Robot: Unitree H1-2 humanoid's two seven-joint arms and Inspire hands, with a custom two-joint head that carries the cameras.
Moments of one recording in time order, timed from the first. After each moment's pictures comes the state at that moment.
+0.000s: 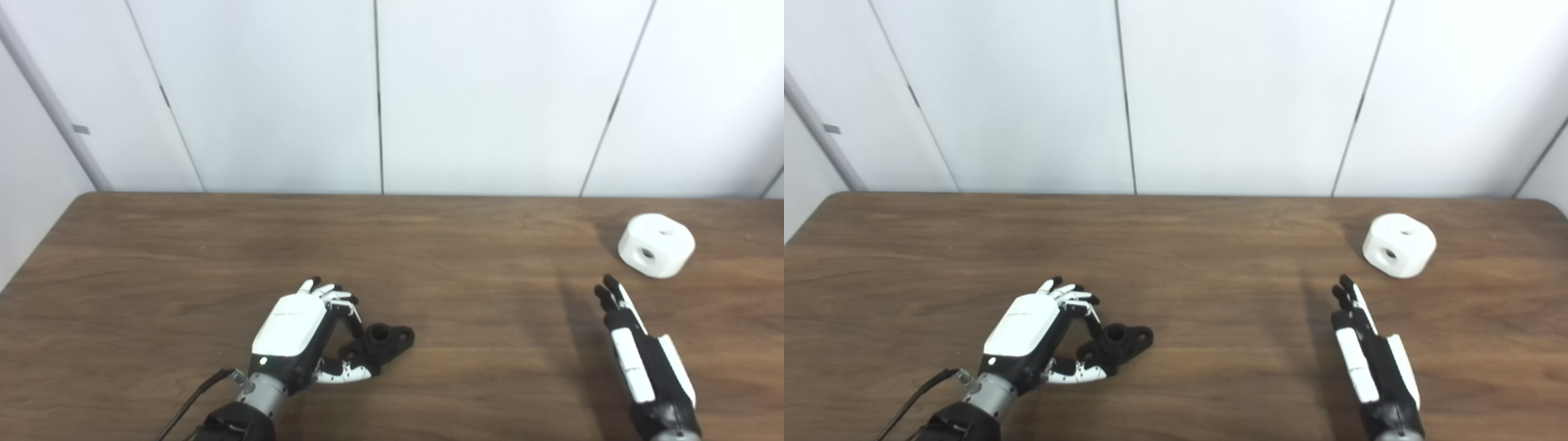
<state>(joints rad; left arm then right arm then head) -0.04 0.34 -0.39 -0.26 0.90 0.17 -0.08 0.16 -0.12 -0.03 -0.37 -0.12 0.20 0.02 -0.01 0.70</state>
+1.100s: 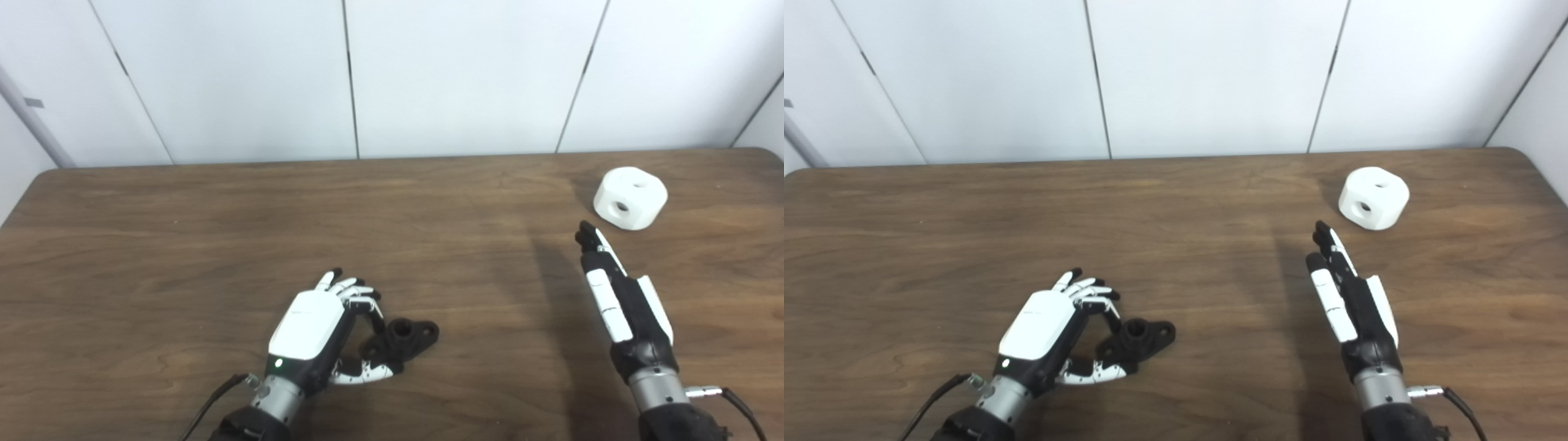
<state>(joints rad) 0.03 0.26 -0.42 -0.26 0.92 0.06 -0.06 0.14 -0.12 -0.04 -0.45 -0.14 0.30 0.02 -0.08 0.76</state>
